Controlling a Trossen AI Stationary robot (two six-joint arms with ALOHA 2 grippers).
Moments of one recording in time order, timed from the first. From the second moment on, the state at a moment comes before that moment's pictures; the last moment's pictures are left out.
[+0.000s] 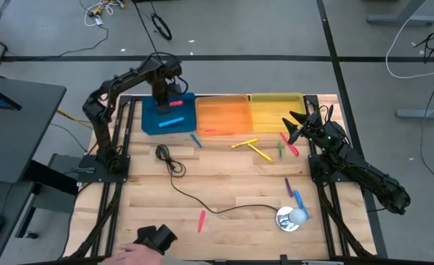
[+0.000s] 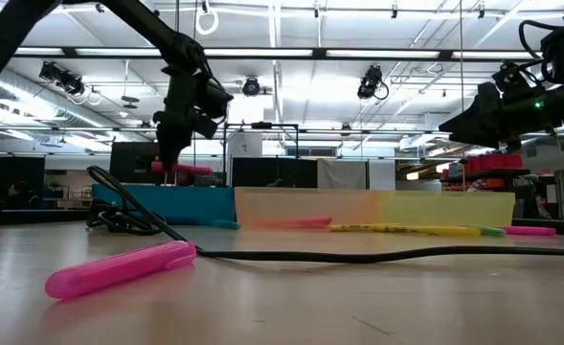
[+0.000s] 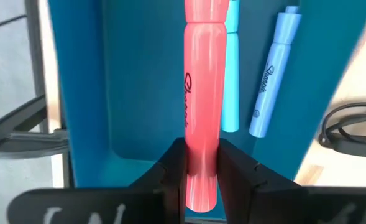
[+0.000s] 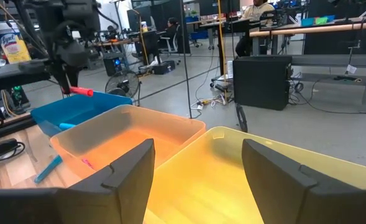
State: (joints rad) left arm 0.87 1.90 1.58 -1.29 -0.07 0.67; right arm -0.75 0.09 0.02 0.01 0.01 0.13
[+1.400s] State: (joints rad) left arm 0.89 2.00 1.33 -0.98 0.00 0.74; right arm -0.75 0.09 0.02 0.01 0.01 0.13
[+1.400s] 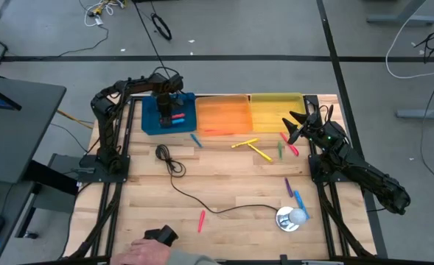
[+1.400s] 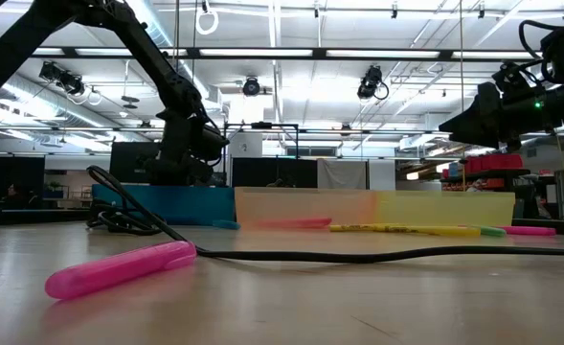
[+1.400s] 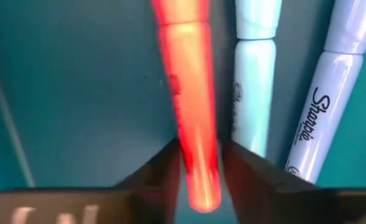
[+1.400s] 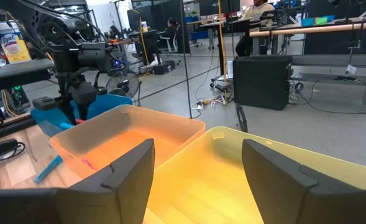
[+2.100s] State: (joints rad) left arm 0.89 1.94 1.36 -1.00 -0.04 0.68; right arm -0.75 0.09 0.02 0.01 0.01 0.13
